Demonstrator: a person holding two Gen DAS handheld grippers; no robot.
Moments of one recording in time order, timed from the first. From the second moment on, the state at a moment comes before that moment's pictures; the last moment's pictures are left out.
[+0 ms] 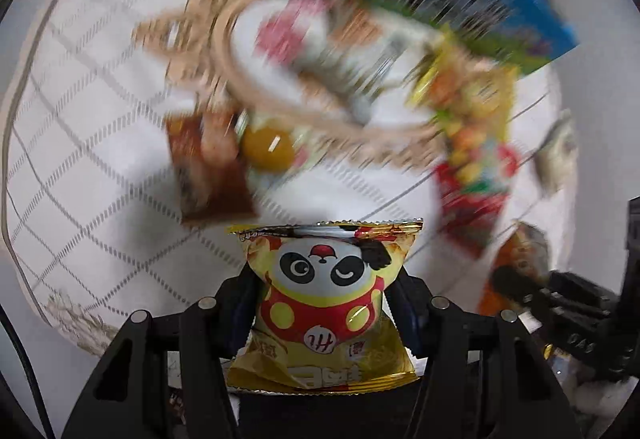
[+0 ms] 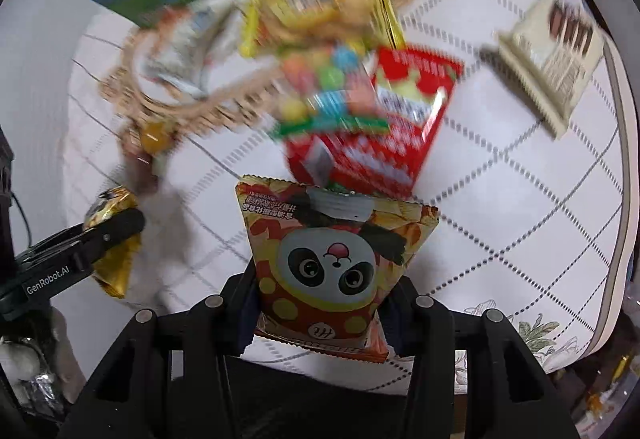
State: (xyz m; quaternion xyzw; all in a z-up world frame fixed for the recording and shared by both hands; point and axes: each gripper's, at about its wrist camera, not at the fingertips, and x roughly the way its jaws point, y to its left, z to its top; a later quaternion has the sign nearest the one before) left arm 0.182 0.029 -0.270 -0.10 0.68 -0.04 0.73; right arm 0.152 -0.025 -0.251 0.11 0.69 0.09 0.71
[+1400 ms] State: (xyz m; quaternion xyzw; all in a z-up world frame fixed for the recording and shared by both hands) left arm 0.525 0.101 -0.257 -0.02 0.61 0.03 0.79; right arm 0.541 -0.097 -0.225 -0.03 0.62 0.01 0.78
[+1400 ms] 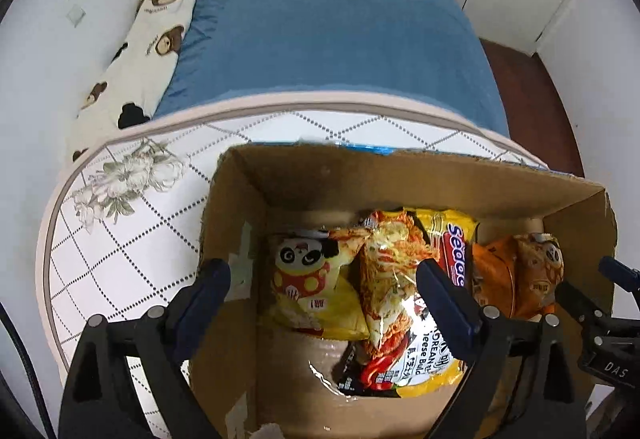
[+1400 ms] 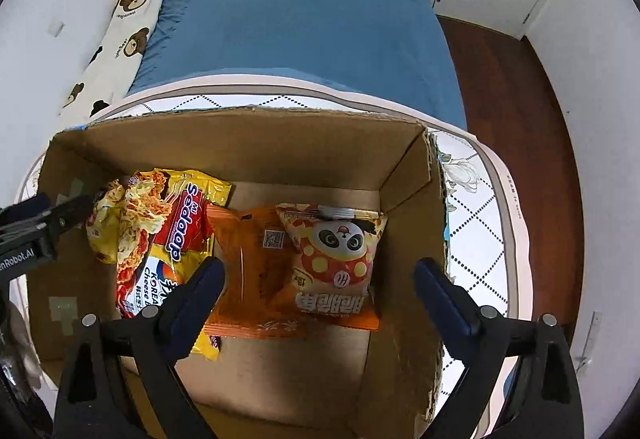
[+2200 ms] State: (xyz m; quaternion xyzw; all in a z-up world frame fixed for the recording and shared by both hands) left arm 0.444 0.080 -0.186 -0.04 0.55 -0.02 0.83; right arm 0.451 -0.083 -0.158 0.01 0.55 0.02 0.83
